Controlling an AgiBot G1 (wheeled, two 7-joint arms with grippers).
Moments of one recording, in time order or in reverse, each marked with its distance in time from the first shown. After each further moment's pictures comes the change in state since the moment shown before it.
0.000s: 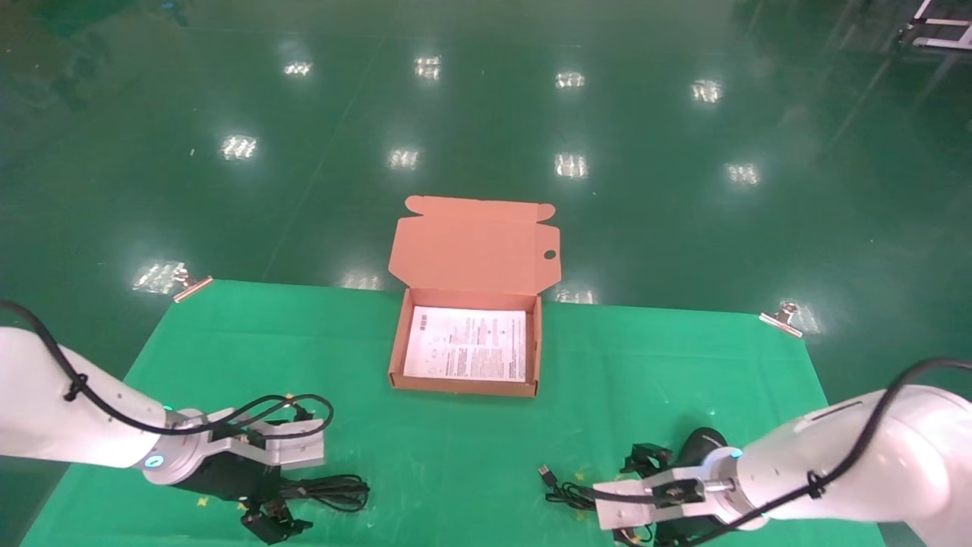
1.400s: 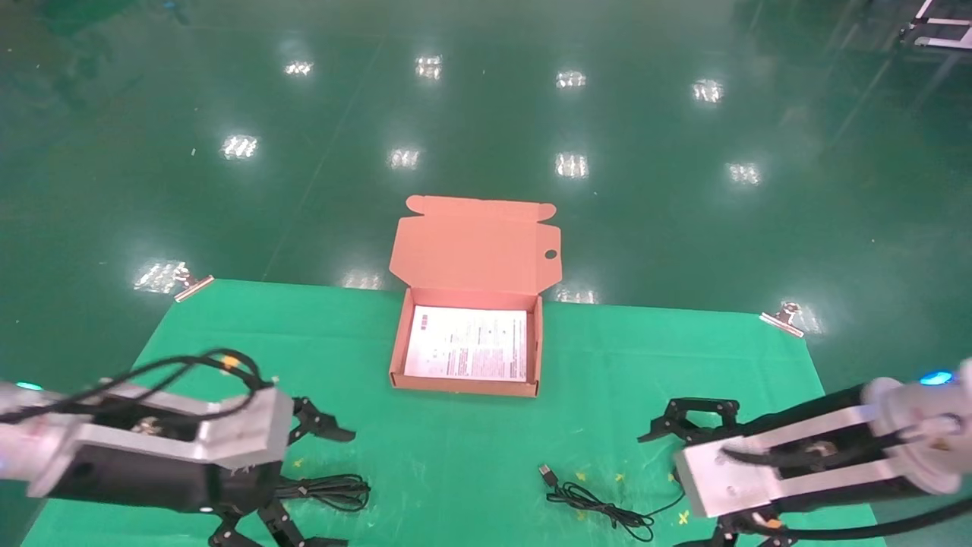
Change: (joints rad) left arm 0.030 -0.276 -0.183 -0.463 -0.472 0.284 -0.072; right arm 0.190 0.253 0.189 0.187 0.477 -0.335 -0.196
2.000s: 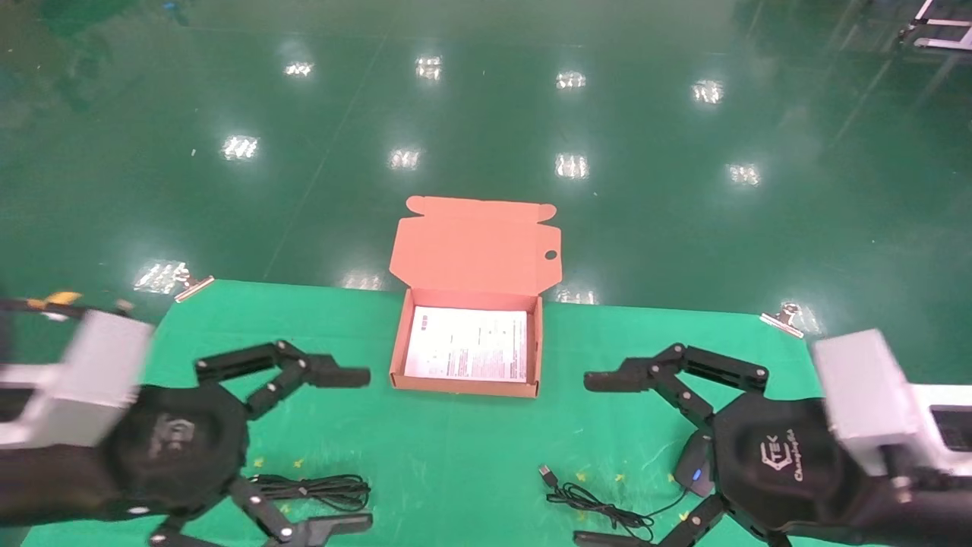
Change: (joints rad) left arm 0.216 -0.140 -0.249 -0.085 -0.530 -0.005 0.029; right arm -0.332 0.145 0.429 -0.040 0.683 0.008 0.066
